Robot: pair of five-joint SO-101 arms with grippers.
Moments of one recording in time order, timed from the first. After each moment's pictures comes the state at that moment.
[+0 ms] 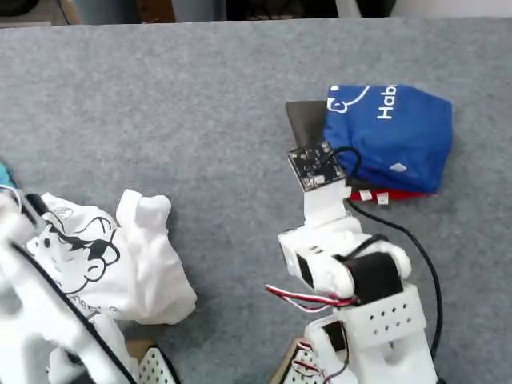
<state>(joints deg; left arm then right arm) -44.7 -39.1 35.0 76.4 -0.8 -17.6 -61.8 48.7 84.4 2.6</state>
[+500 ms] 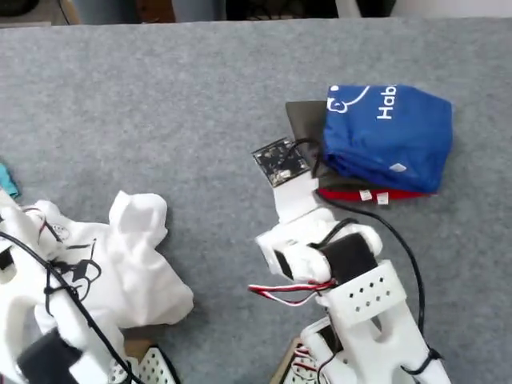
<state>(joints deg) -45.6 -25.7 46.5 64.3 -0.7 -26.1 -54.6 48.0 80.7 2.6</state>
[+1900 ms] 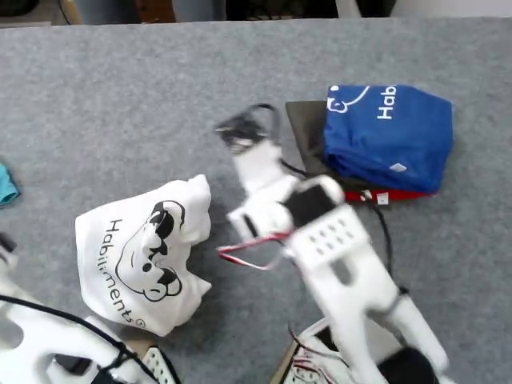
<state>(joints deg) -64.2 -49.4 39.5 78.1 -10.2 -33.0 -27.3 27.5 80.0 4.3</state>
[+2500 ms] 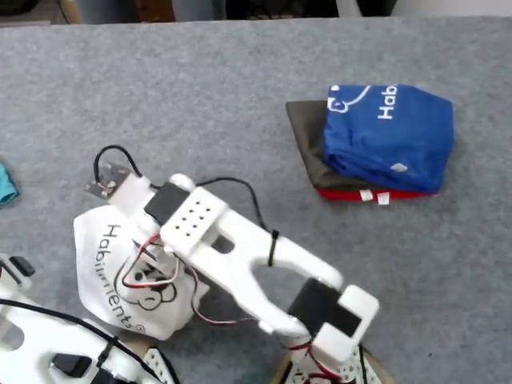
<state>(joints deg) -66.1 -49.4 49.5 76.0 -15.8 -54.7 8.7 5.1 80.6 4.3</state>
